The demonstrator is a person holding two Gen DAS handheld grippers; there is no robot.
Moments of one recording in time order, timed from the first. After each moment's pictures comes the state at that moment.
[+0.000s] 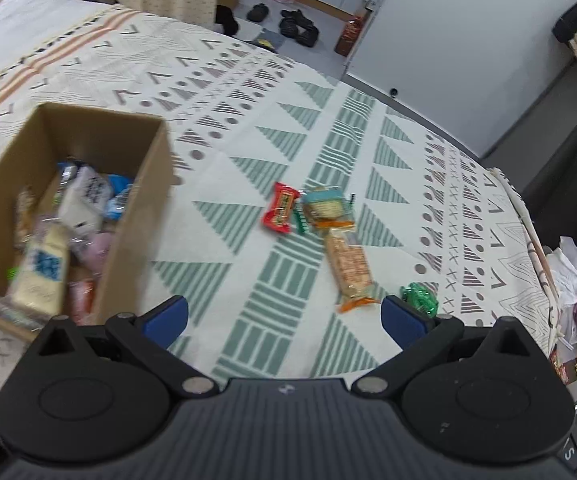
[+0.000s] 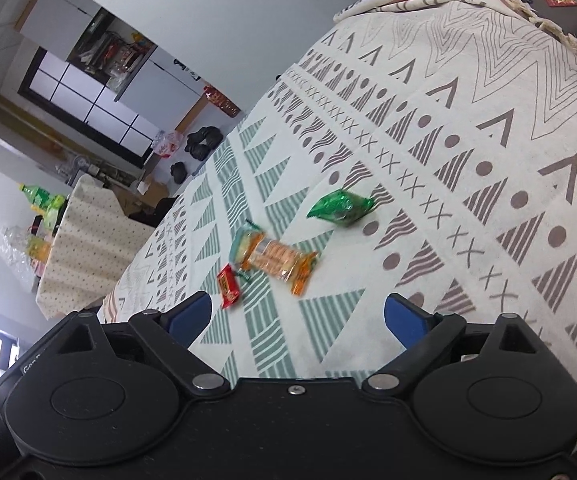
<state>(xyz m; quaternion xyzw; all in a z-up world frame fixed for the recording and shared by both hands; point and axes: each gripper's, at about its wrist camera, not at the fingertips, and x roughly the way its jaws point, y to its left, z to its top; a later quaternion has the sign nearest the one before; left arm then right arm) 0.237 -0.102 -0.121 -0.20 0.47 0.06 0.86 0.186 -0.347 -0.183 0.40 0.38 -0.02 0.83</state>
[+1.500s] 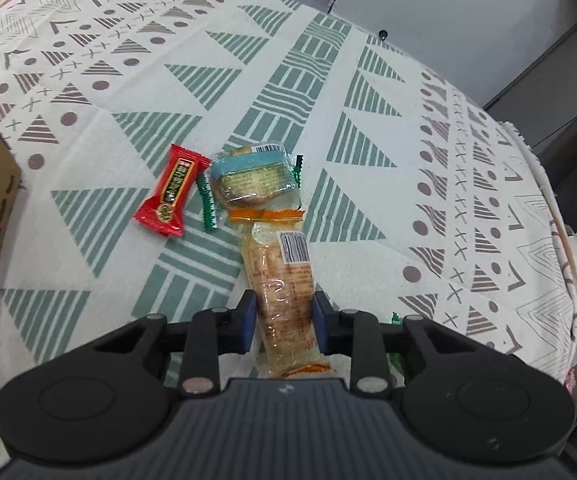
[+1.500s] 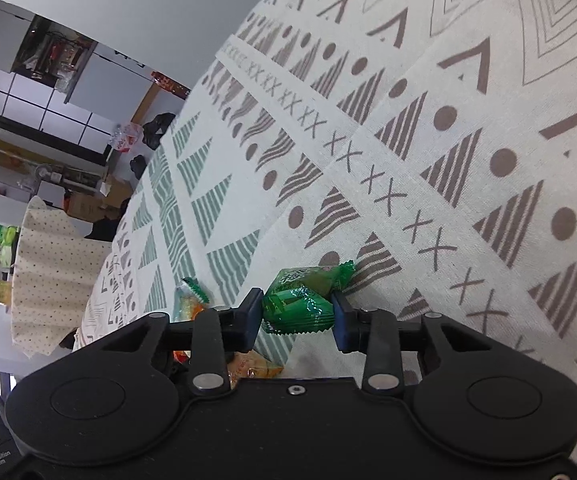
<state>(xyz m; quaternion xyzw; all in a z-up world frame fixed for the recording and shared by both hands) 0.346 -0.159 -0.201 -0.20 0.54 0.03 0.82 0.292 -0.378 -0.246 0.44 0.44 -0.04 0.79</state>
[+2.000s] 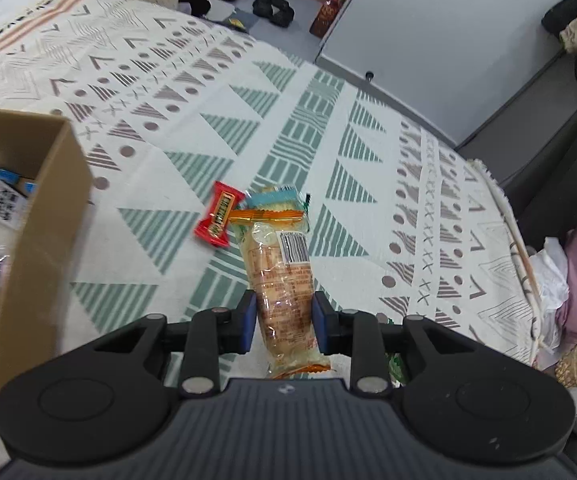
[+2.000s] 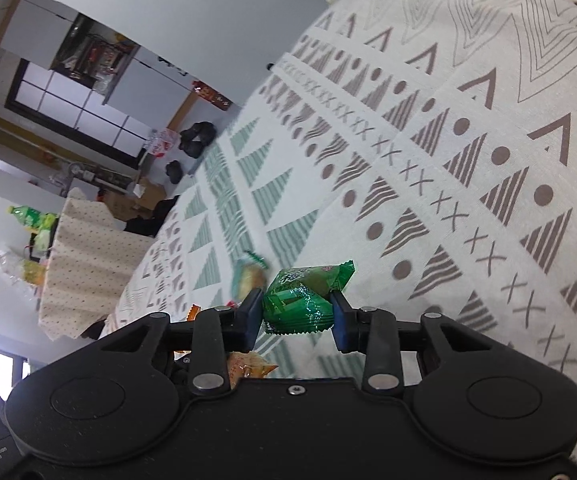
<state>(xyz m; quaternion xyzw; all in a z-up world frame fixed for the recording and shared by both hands) 0.290 -0.119 -0.138 -0.23 0.49 0.02 0.84 0.251 -0.348 -0.189 0.43 0.40 -0.01 0.81</state>
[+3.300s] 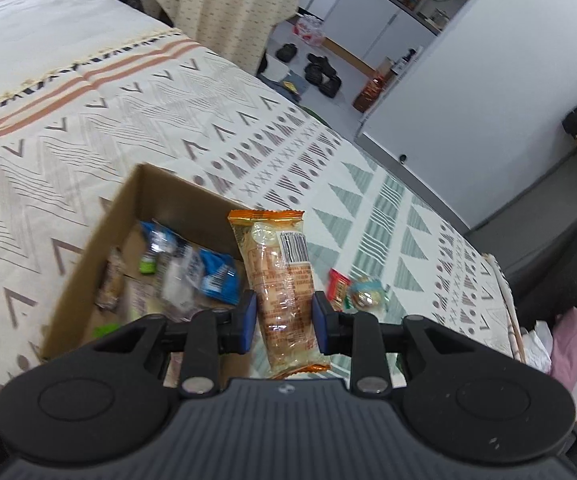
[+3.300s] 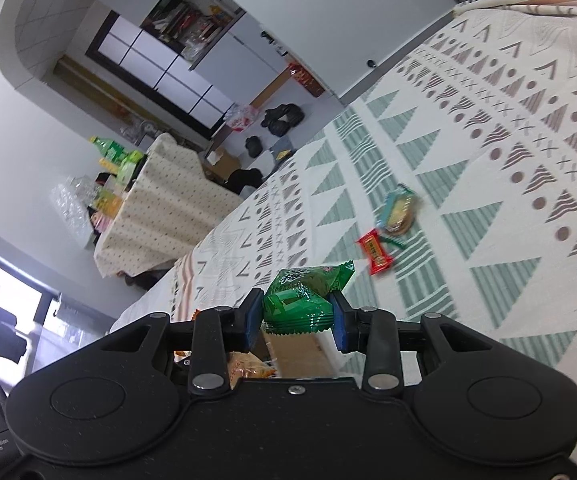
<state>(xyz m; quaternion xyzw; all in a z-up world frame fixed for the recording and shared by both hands) 0.212 0.043 -0.078 -0.29 0.41 0.09 0.86 0.209 -0.210 -0.117 0.38 0.36 0.10 0.85</state>
